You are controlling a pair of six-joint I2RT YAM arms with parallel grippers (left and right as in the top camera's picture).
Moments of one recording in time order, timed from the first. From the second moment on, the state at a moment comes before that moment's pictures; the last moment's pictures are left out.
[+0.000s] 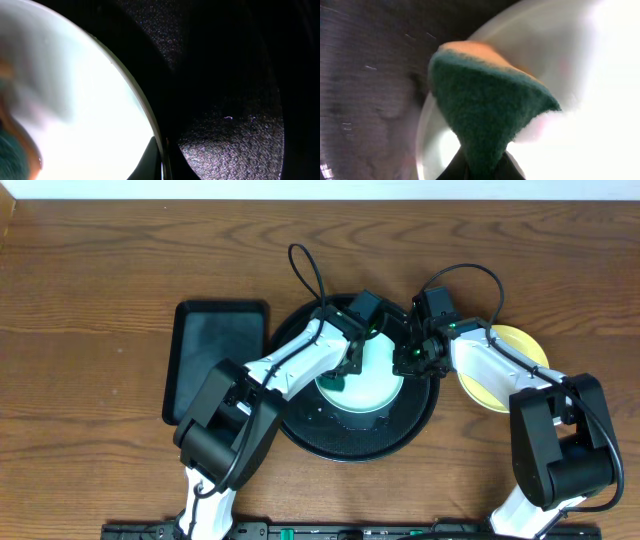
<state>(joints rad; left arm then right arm) -0.65 2.05 1.42 -0.83 -0.12 -0.55 0.30 1.85 1.07 -0.55 -0.23 0.39</state>
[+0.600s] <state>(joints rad) -0.64 2.05 1.42 -0.61 0.26 -0.30 0.30 1.85 1.07 -0.55 -0.23 0.39</state>
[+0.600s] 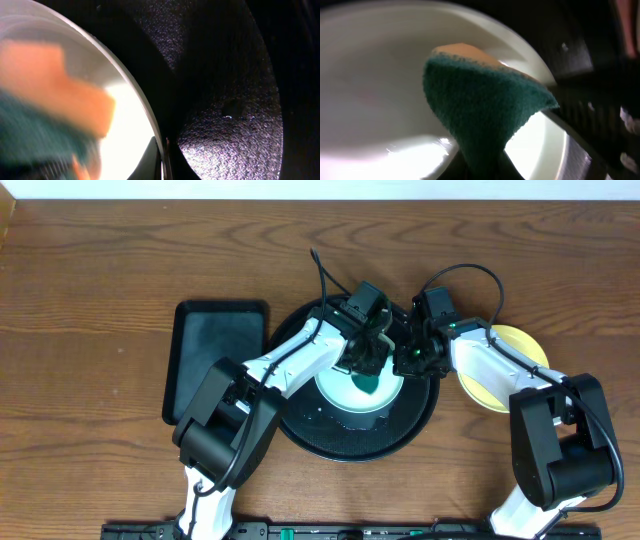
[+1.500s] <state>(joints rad) -0.61 2.05 1.42 -0.84 0.24 -0.18 0.30 1.85 1.07 -0.55 -0.23 0.39</state>
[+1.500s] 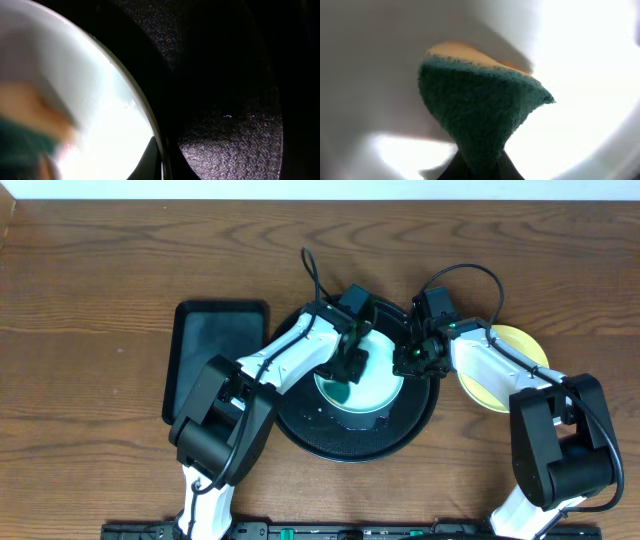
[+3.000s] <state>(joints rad) -0.62 2.05 1.42 -0.76 0.33 -0.11 0.30 1.85 1.07 -0.55 -0.23 0.39</state>
